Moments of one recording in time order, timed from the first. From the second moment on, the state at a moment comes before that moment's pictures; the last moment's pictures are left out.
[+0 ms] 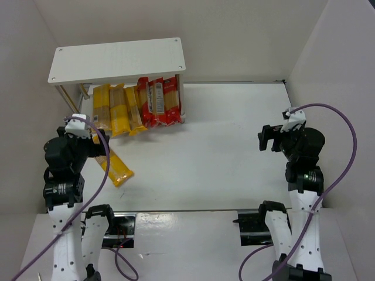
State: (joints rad) left arm 0.20 0.60 0.88 -0.56 0.21 0.08; right arm -0.18 0.65 0.87 -0.52 -0.33 -0.14
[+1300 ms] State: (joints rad) left arm 0.46 0.44 0.86 -0.63 0.35 0.15; right arm -0.35 0.50 0.80 -0.52 -0.27 -0.10
